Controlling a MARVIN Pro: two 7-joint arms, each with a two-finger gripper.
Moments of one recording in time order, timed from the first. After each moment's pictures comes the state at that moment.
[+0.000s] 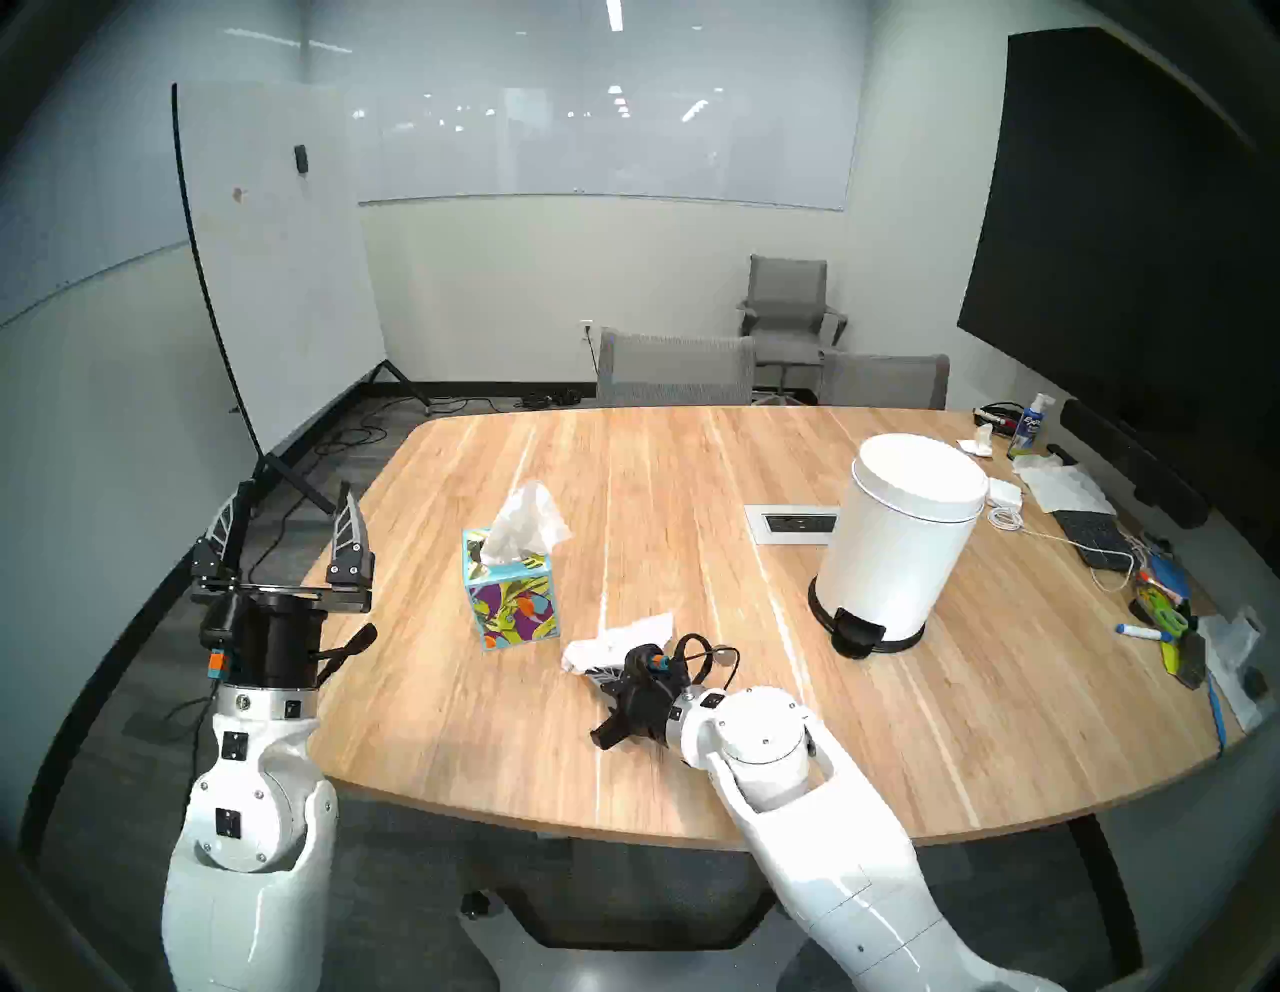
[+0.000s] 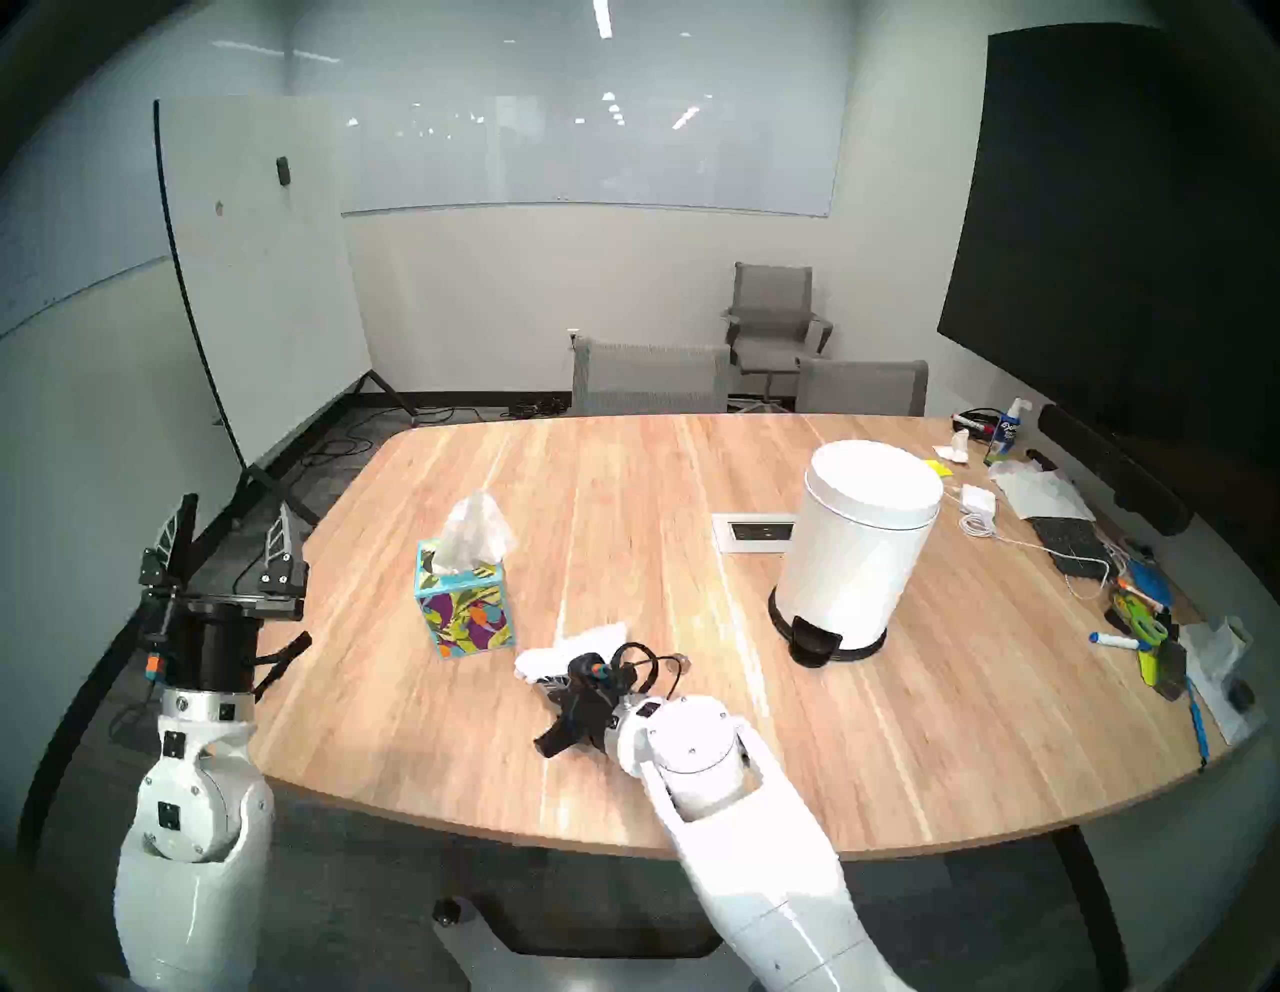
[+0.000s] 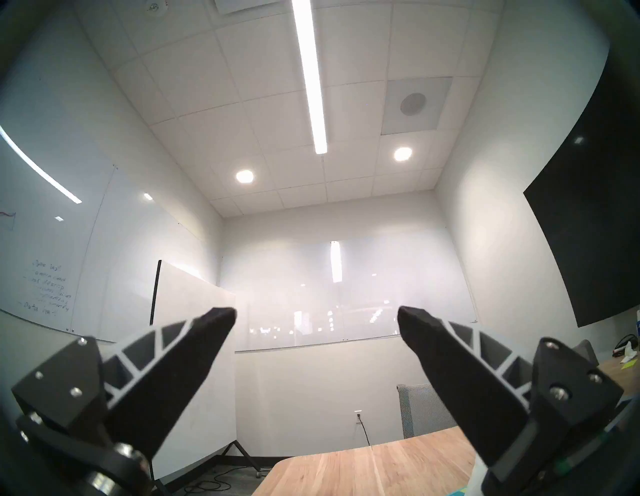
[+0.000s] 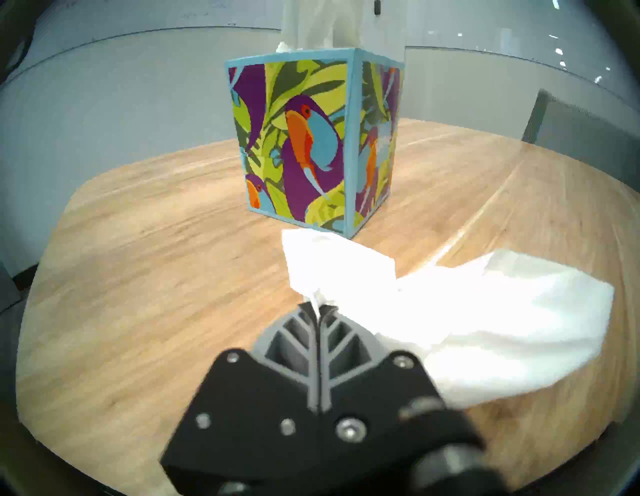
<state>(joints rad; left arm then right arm) 2.00 -1.41 -1.84 -2.02 -0.18 -0.61 -0.05 -1.53 -1.50 1.17 -1.51 -0.12 0.29 0.49</state>
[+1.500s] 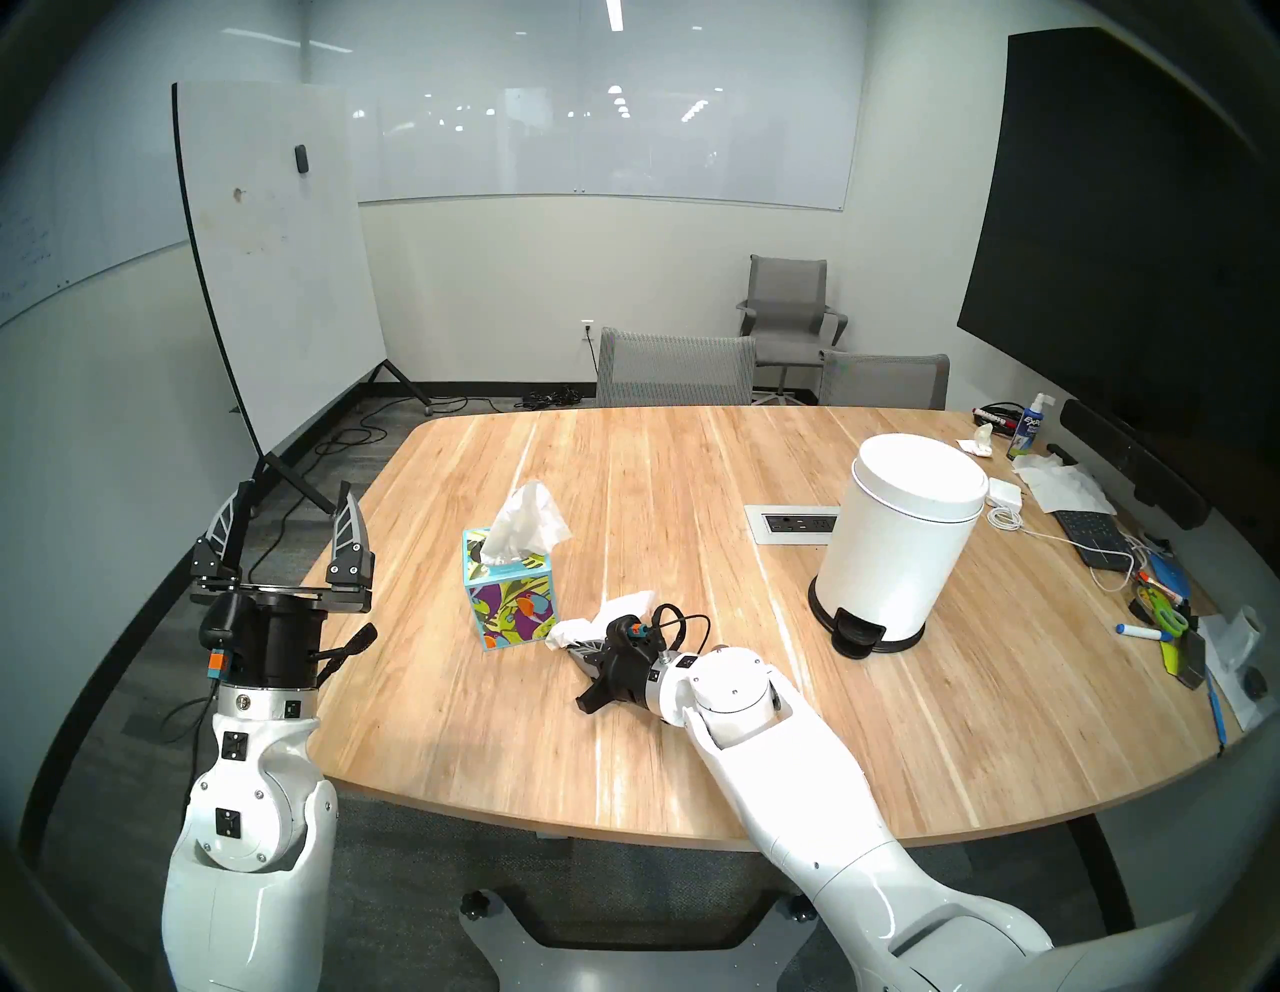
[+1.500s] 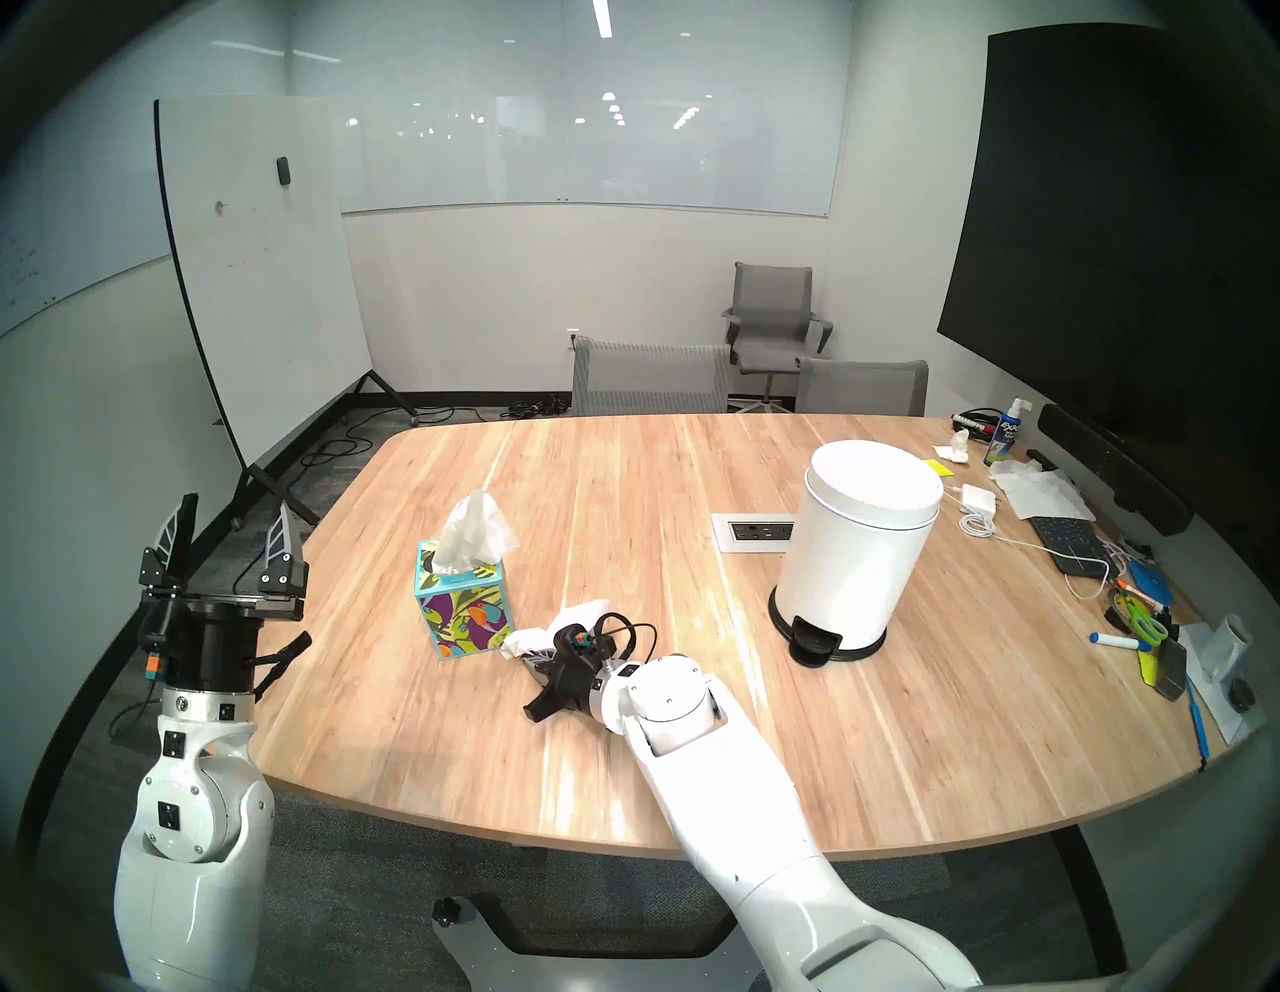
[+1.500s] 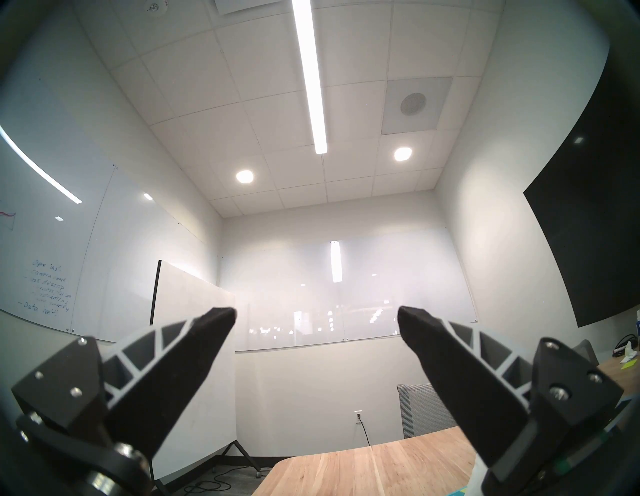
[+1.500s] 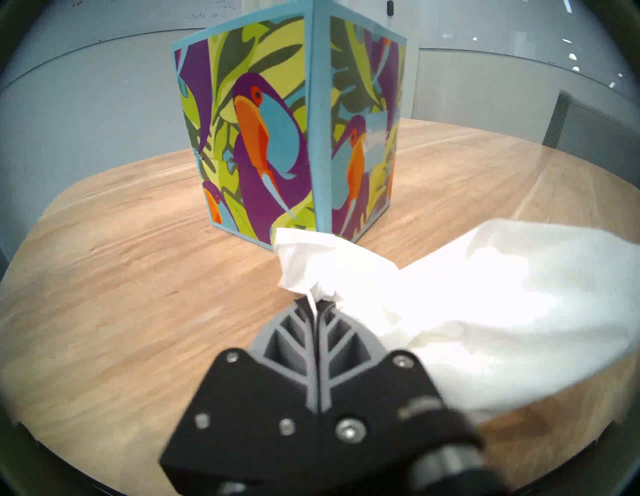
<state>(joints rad) 2.00 -1.41 -1.84 -2.02 -0.18 -0.61 -0.05 -1.32 -1.56 1.19 -1.19 -0.11 0.17 0.54</state>
